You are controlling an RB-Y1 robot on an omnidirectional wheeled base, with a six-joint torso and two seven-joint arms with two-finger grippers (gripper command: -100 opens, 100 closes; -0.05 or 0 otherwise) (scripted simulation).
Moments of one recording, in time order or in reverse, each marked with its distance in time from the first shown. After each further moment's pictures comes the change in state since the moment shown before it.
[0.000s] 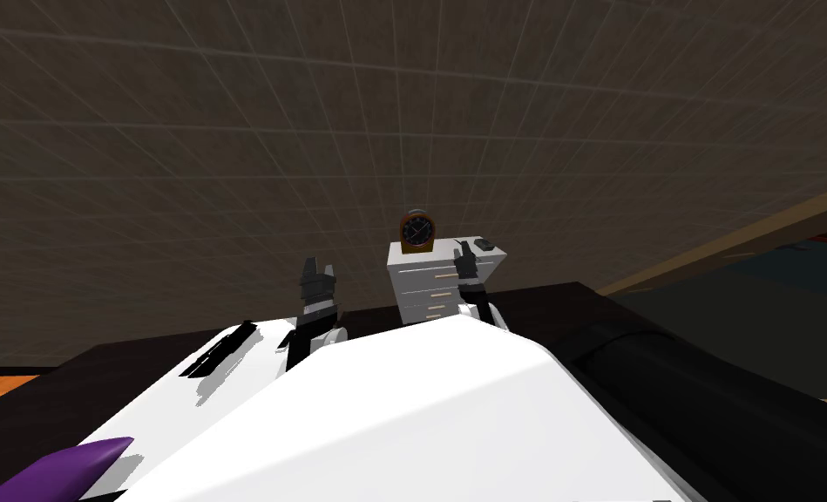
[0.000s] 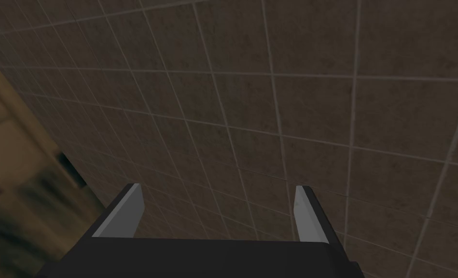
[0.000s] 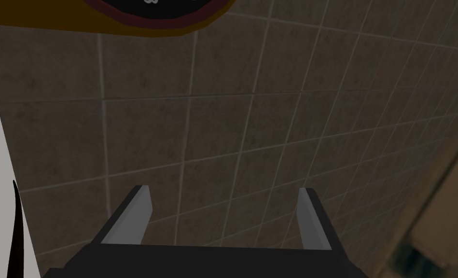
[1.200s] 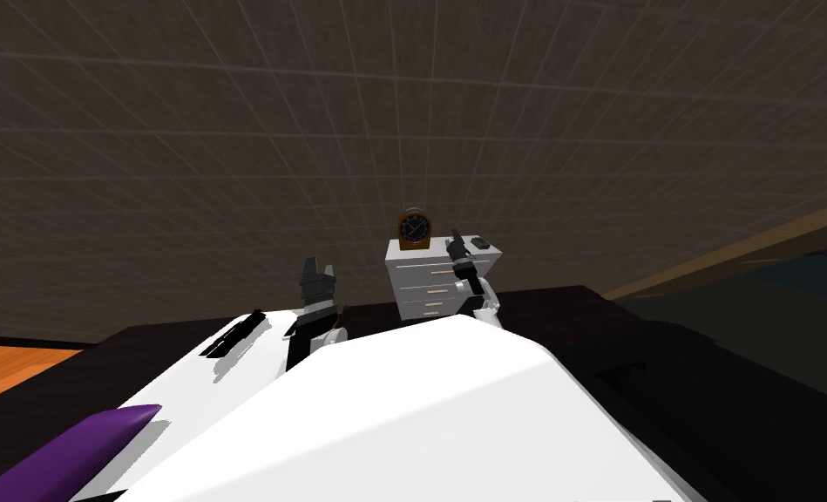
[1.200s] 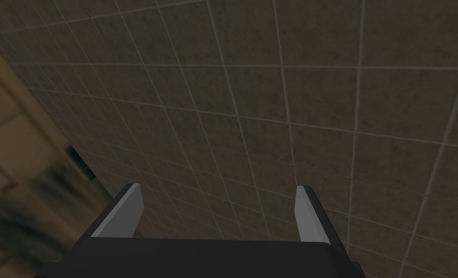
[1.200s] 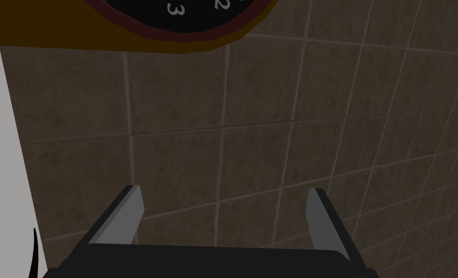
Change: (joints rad) left arm 0.000 0.000 0.000 0.000 0.000 0.000 0.000; right arm -0.336 -0.168 -0.060 0.164 0.000 0.251 -0.170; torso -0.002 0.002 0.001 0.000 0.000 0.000
